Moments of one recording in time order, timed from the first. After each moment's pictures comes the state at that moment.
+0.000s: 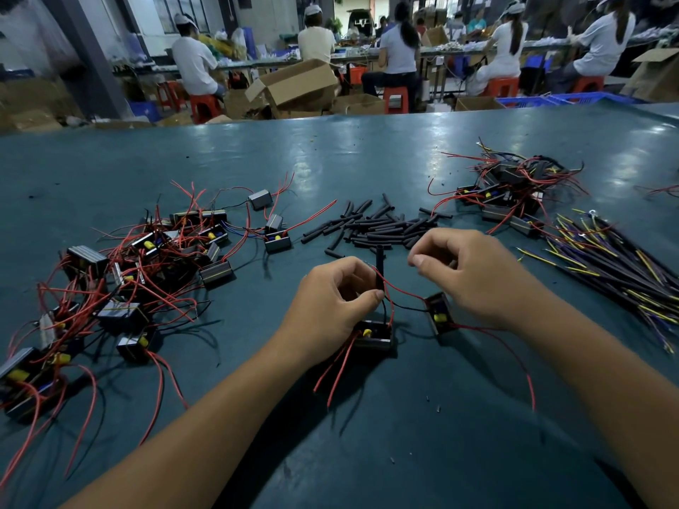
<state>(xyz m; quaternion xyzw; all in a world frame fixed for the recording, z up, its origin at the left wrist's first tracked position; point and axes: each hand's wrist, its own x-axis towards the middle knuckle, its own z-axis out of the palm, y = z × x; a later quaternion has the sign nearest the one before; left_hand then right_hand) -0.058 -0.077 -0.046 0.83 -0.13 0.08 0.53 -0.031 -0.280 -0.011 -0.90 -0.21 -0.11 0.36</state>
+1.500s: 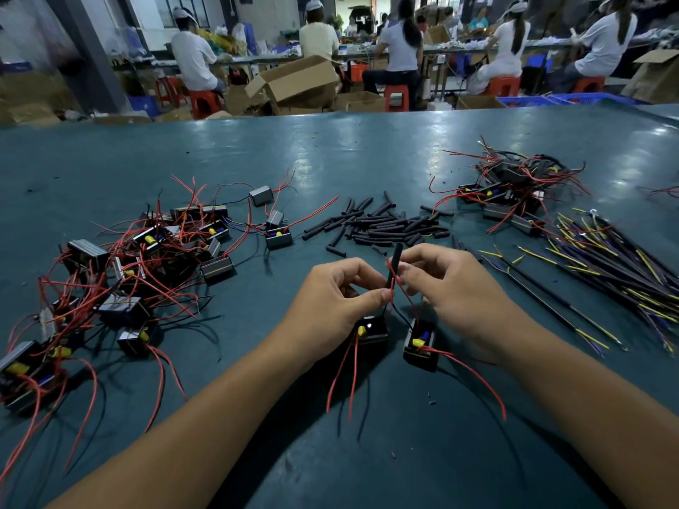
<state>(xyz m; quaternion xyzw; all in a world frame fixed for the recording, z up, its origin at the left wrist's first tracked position) -0.058 -0.074 -0.048 0.79 -0.13 0.03 0.59 -0.040 -0.256 -0.035 -0.80 -0.12 -0.01 0.59</state>
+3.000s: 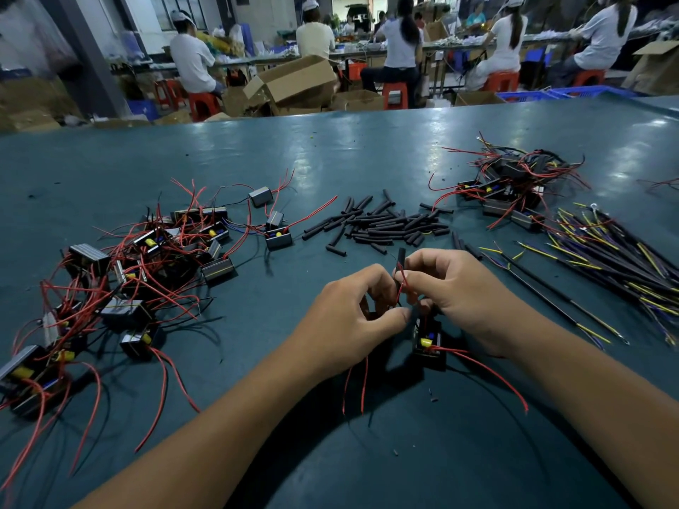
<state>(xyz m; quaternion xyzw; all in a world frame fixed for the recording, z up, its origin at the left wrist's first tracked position) -0.071 -0.084 -0.044 0.87 -0.21 0.07 0.43 -0.033 -0.264 -0.042 -0.77 -0.14 0.06 0.62</state>
